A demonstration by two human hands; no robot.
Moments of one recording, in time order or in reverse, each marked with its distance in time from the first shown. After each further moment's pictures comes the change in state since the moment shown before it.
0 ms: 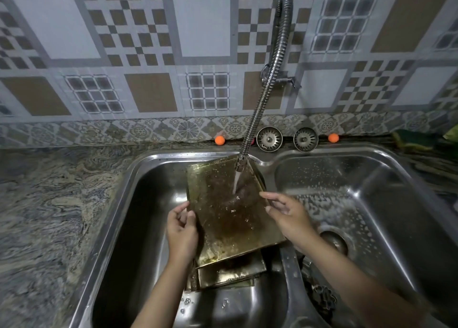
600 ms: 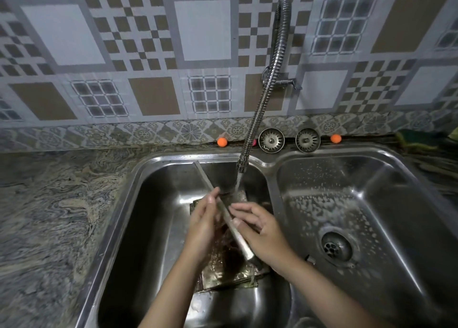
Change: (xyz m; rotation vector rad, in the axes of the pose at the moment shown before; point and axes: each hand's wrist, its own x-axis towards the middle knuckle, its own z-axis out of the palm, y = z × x) left_hand -0.023 0.040 0.016 -0.166 -0.407 -0.174; right_hand -0.030 -0.015 0.057 0.156 -0.104 -0.160
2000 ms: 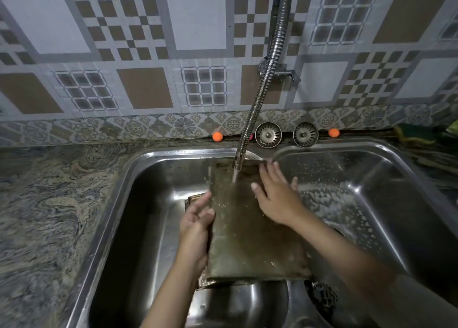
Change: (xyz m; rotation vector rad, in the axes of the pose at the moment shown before) left_hand 0.006 -0.014 0.001 -0.306 0.125 -0.079; right_hand 0.071 0.005 -0.061 -1.172 -0.107 0.143
